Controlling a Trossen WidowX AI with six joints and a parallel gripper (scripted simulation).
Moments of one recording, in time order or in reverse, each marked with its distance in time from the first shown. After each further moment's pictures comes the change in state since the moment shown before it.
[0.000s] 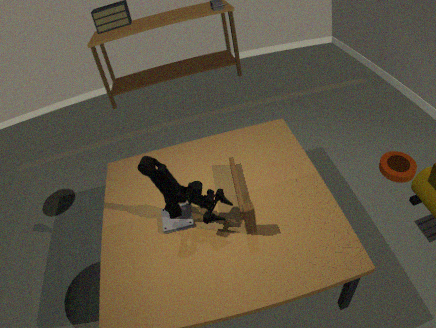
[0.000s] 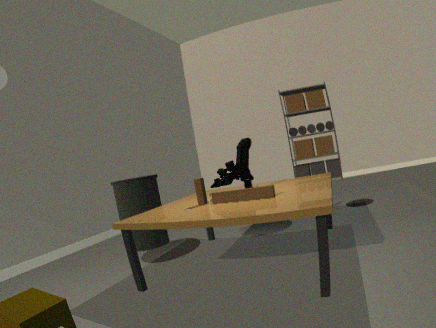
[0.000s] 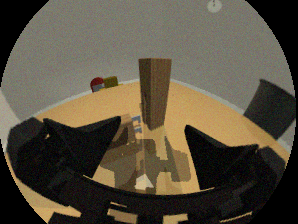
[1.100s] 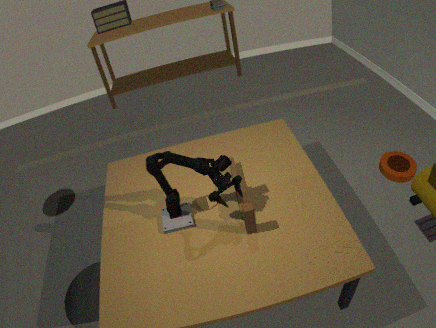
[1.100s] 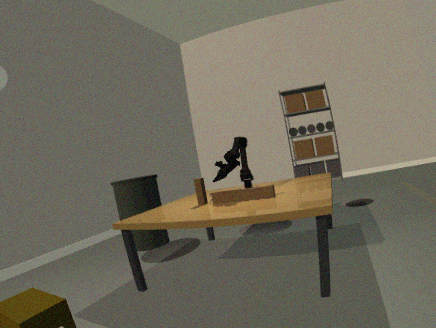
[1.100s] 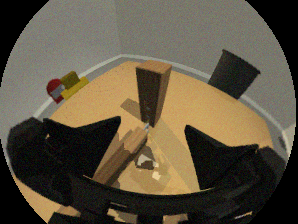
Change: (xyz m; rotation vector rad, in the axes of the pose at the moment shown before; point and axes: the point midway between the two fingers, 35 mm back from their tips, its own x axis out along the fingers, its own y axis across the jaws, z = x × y) arm 0.016 0.062 0.048 0.161 0.245 -0.477
